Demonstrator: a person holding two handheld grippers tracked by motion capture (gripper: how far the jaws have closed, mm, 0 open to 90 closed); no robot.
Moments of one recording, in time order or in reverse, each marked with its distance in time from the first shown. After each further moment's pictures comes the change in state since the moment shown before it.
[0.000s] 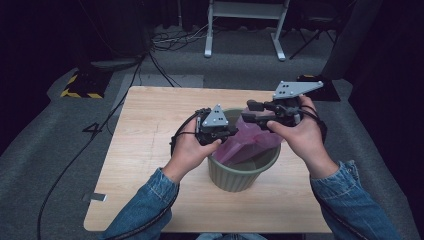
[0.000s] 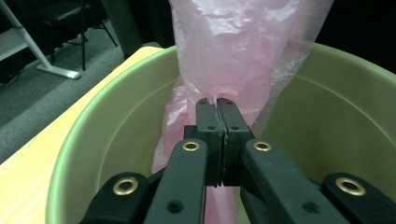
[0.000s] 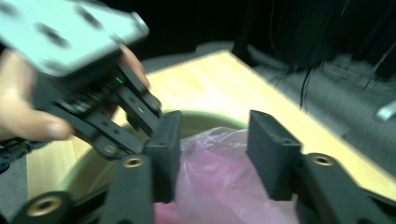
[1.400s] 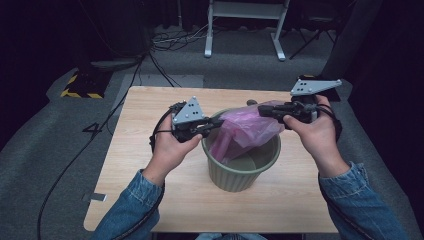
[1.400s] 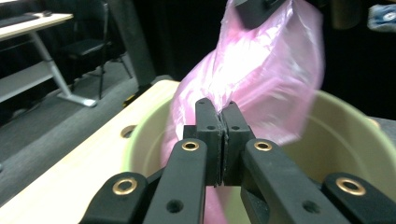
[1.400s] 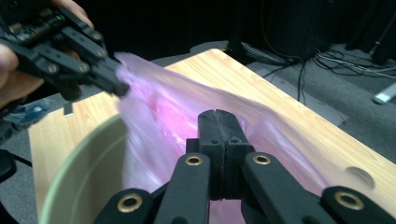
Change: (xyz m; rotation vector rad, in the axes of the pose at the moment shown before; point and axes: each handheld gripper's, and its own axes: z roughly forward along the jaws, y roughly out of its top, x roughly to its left) left arm 0.013 -0.002 -0.058 -0.142 0.066 -0.034; right arm -0.020 -0.013 -0.028 -0.009 -0.013 0.079
